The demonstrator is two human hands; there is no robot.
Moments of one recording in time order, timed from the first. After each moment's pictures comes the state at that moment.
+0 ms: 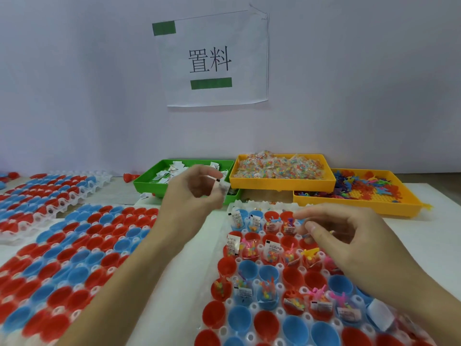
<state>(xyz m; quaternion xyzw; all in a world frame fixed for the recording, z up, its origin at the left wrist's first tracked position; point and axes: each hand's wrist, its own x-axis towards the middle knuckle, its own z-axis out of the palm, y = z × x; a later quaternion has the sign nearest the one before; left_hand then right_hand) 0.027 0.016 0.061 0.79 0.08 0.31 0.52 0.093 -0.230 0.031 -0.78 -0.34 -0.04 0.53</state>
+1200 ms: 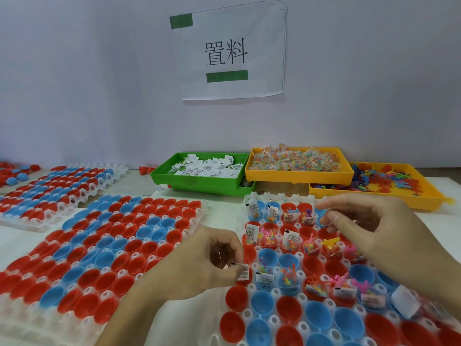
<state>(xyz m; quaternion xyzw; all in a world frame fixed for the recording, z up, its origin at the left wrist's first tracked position) -0.037 0.027 0.022 0.89 -0.03 0.00 0.46 0.089 -0.228 0.035 -0.79 -0.34 -0.07 0.51</state>
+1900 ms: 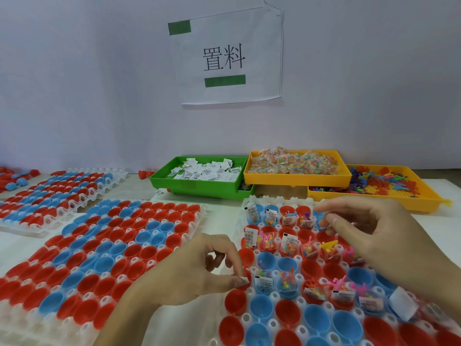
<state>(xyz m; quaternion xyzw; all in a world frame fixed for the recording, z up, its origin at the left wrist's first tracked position) -0.039 0.034 0.024 0.90 -0.05 -0.02 0.42 0.093 -0.229 0.033 -0.79 -0.35 -0.07 0.50</state>
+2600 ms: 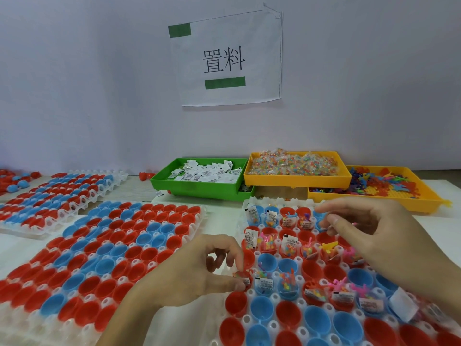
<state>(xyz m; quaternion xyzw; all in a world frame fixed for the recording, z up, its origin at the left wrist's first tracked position) -0.038 0.035 0.023 0.90 -0.05 -0.02 0.43 0.091 -0.231 0.035 -0.79 -0.34 -0.07 0.50</state>
